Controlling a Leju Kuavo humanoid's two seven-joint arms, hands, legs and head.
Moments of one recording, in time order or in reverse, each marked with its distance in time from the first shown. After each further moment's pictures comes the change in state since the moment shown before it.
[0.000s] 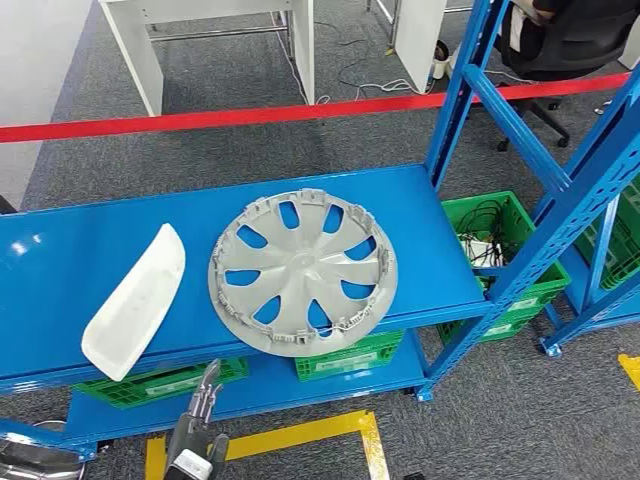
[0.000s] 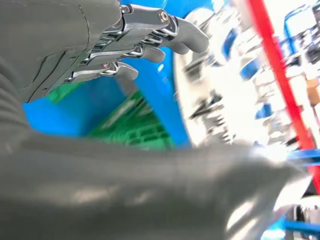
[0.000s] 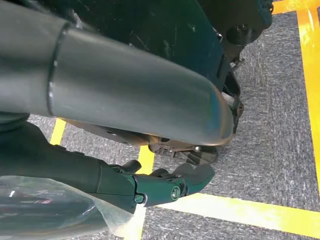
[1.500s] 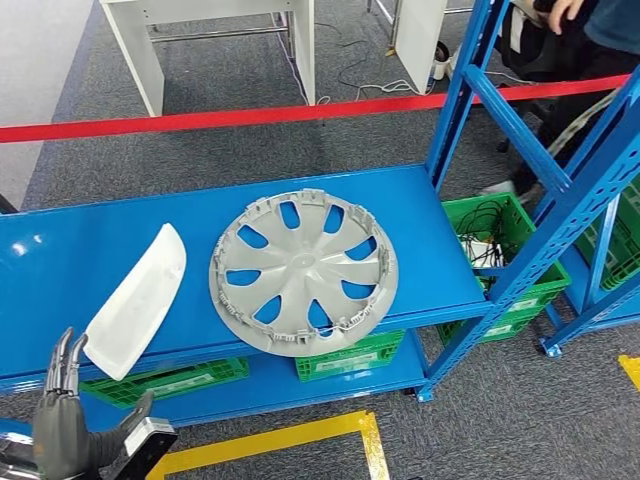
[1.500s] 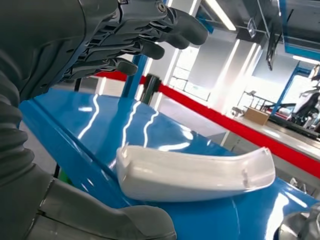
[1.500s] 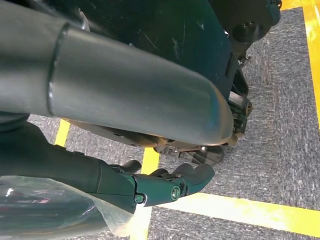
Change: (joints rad) left arm 0.151 -0.059 0.546 -0.237 -0.930 0.182 0.374; right arm 0.002 0.010 0.000 0.023 0.000 -0.005 0.001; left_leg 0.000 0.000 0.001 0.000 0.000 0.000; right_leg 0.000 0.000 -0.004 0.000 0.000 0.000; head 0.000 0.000
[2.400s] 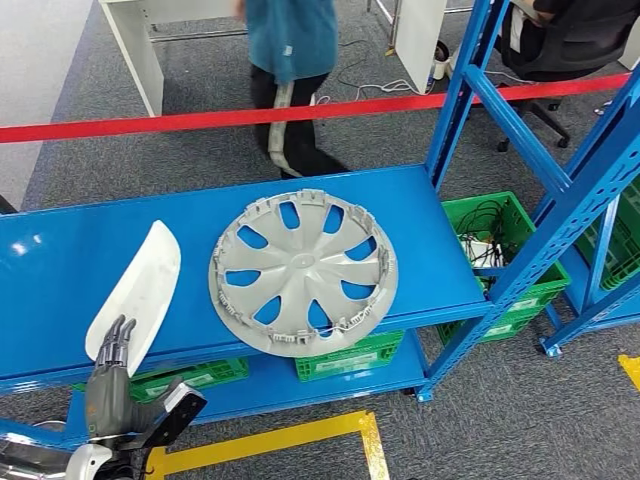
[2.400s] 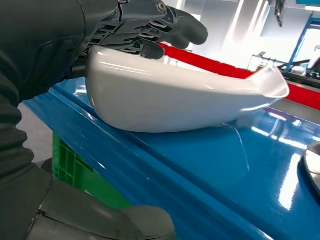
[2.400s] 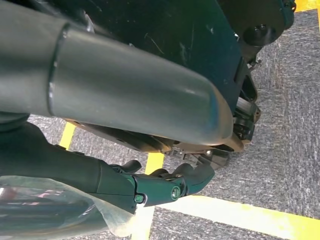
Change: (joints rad) left arm -0.229 -0.012 -0.063 0.378 0.038 -0.004 0.015; right arm -0.003 -0.001 0.015 0.000 0.025 0.011 0.025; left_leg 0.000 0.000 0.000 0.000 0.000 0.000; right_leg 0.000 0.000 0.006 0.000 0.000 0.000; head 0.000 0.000
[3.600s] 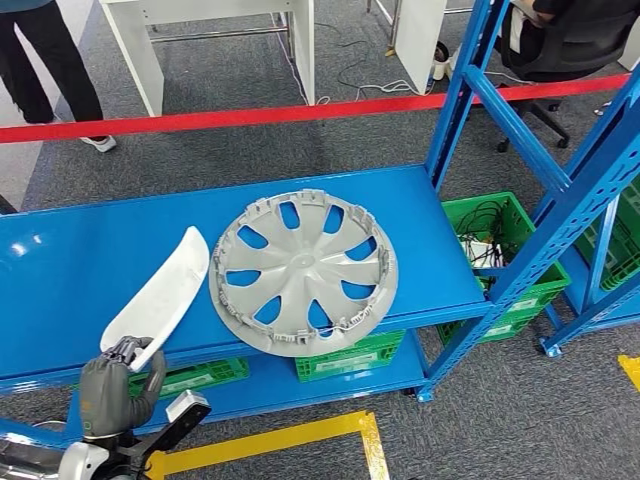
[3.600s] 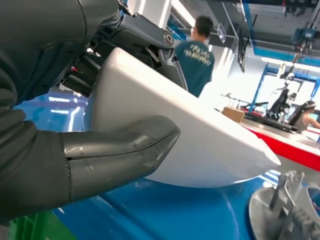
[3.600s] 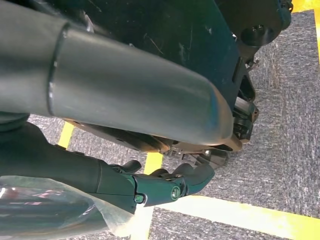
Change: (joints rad) left arm 0.034 -0.035 0.042 -0.131 -0.116 0.012 -0.112; right arm 0.001 0.000 0.003 0.000 -0.010 0.000 -0.008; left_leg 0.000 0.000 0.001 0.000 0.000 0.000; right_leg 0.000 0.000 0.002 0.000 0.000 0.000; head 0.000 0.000
